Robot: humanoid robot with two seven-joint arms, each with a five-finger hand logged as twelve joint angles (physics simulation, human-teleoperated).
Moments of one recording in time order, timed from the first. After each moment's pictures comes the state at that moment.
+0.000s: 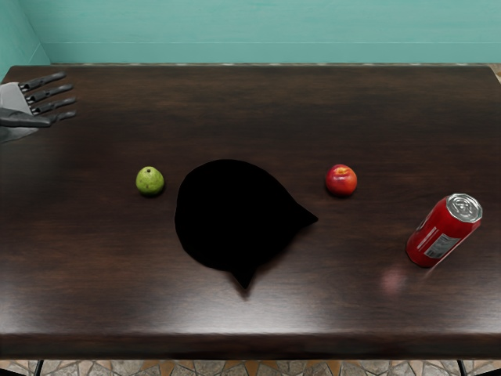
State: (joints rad) left arm -0.87 0.90 -0.43 -0.91 -0.27 -0.61 0.19; right arm 0.01 0.00 0.02 0.28 -0.24 -0.03 -0.03
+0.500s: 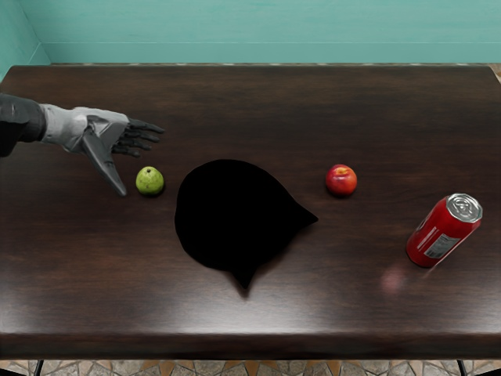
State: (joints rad) left arm -1.10 0.72 -0.42 -1.14 0.45 -0.61 0.49; right arm 0.01 0.00 0.02 0.28 -0.24 -0.03 -0.03
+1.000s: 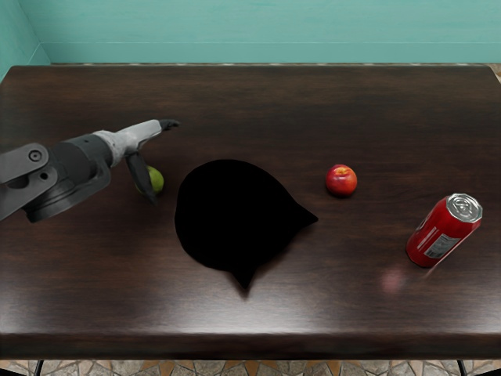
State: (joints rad) left arm -0.94 0.59 -0.42 -1.48 1.18 -0.02 0.59; right arm 0.01 0.00 0.02 0.28 -0.24 -0.03 -0.03
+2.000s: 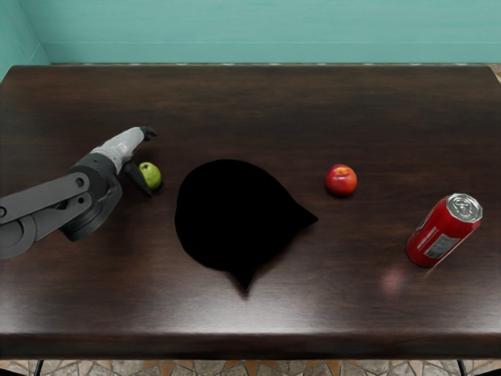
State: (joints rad) left arm -0.91 0.46 -0.28 -1.25 1.23 0.27 0.58; right arm 0.01 0.00 0.02 0.28 -0.24 -0.03 -0.03
